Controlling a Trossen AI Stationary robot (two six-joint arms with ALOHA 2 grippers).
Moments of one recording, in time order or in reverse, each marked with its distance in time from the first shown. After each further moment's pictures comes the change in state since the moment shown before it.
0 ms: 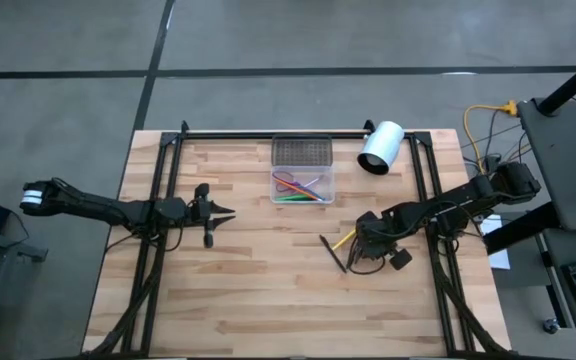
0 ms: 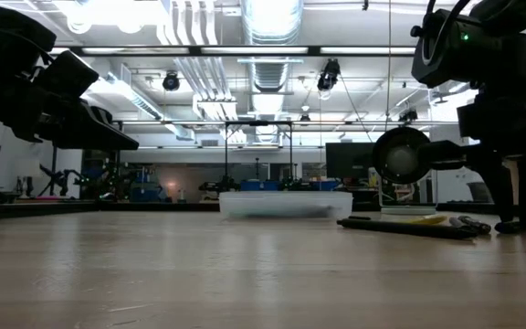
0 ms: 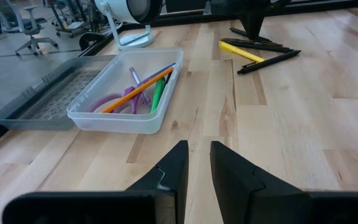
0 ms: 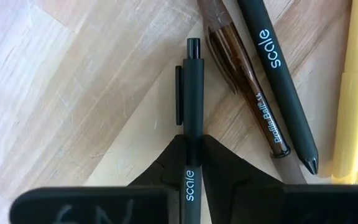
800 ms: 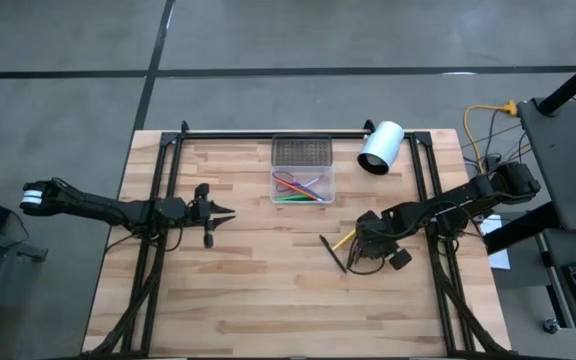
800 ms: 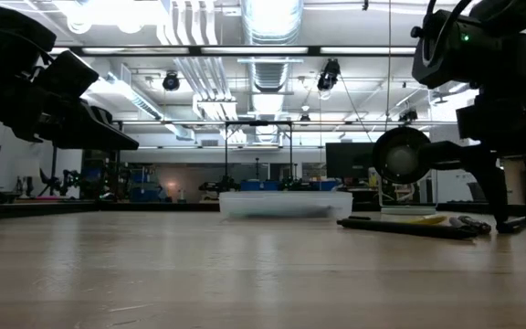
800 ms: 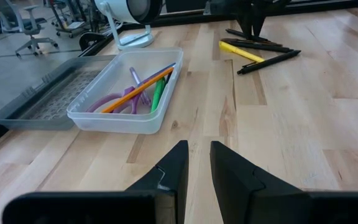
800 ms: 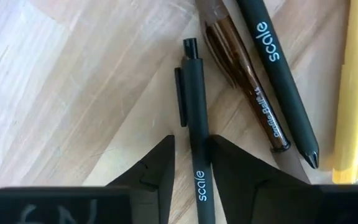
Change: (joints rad) left arm 0.000 0.000 0.000 0.000 0.000 0.000; right arm 0.000 -0.002 0.002 -0.011 0.012 0.019
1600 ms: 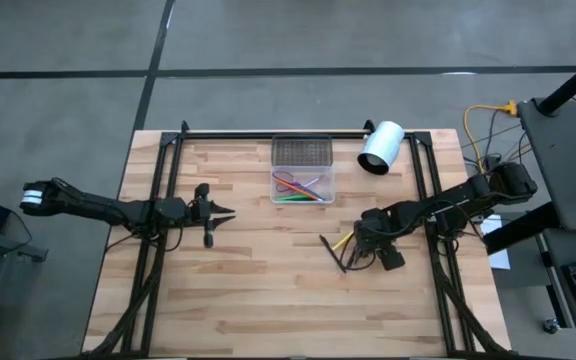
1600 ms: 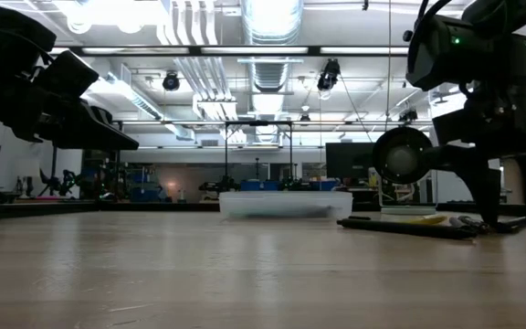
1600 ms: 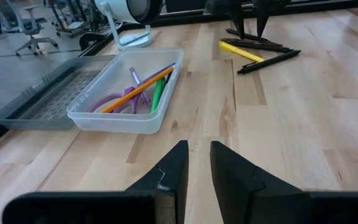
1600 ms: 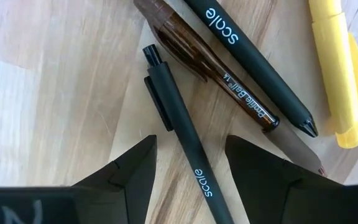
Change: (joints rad) left arm 0.000 0.000 0.000 0.000 0.000 0.000; right arm -0.030 0.001 0.031 -0.024 0.023 0.266
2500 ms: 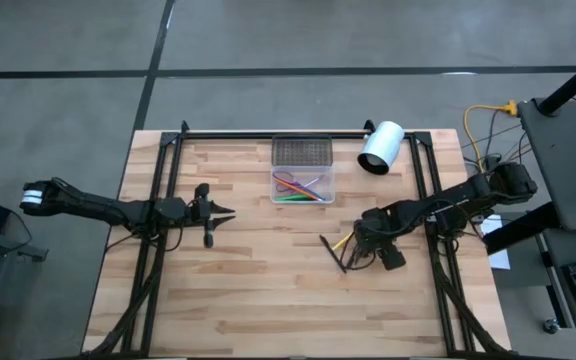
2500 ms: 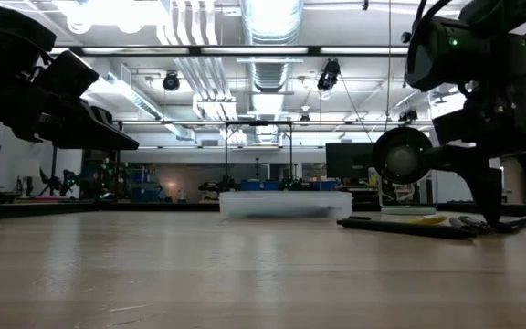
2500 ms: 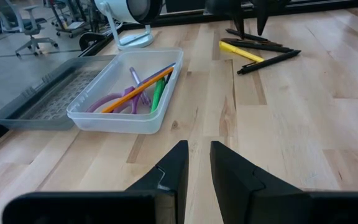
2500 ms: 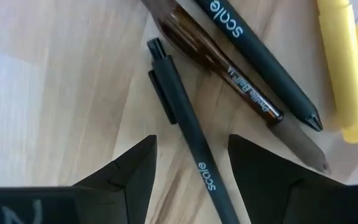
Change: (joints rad) left arm 0.000 0.000 0.000 0.000 0.000 0.000; right arm 0.000 -0.008 0.013 -0.034 -0.030 0.004
